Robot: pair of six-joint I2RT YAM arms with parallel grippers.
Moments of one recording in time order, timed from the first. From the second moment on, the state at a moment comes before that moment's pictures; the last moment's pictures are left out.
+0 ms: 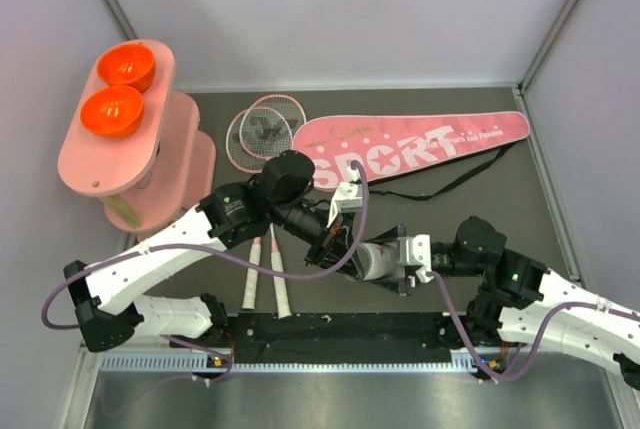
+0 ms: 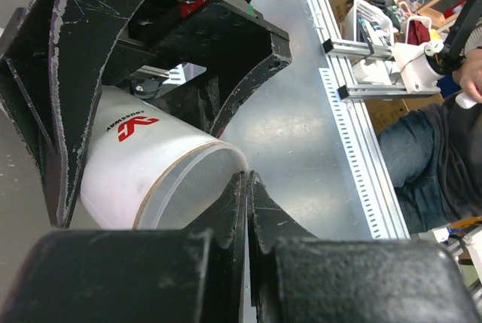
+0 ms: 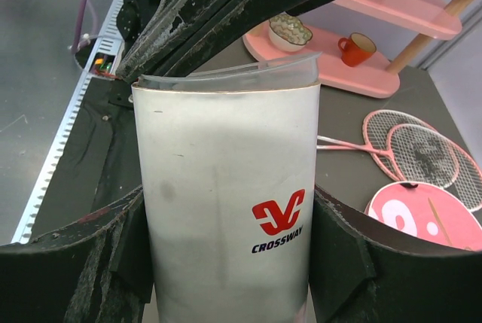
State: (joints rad) left arm -1.01 1.19 1.28 -0.57 0.95 -0.12; right arm 1.08 0.58 0.59 -0.09 -0.44 -0.39
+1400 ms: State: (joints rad) left arm -1.03 1.28 1.27 -0.57 1.11 -0.14; right arm 1.08 0.60 0.59 -0.08 -0.59 -0.41
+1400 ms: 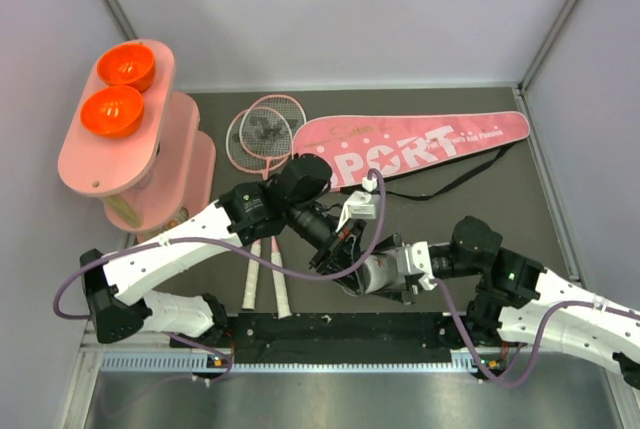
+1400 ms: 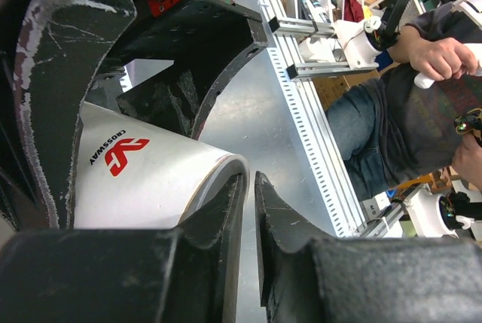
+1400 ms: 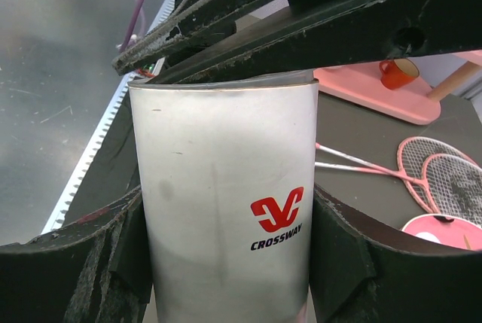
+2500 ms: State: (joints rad) left arm -1.03 1.21 1.22 -0.49 1.05 -0.27; right arm 1.08 0.63 0.58 -0.06 -0.57 -0.41
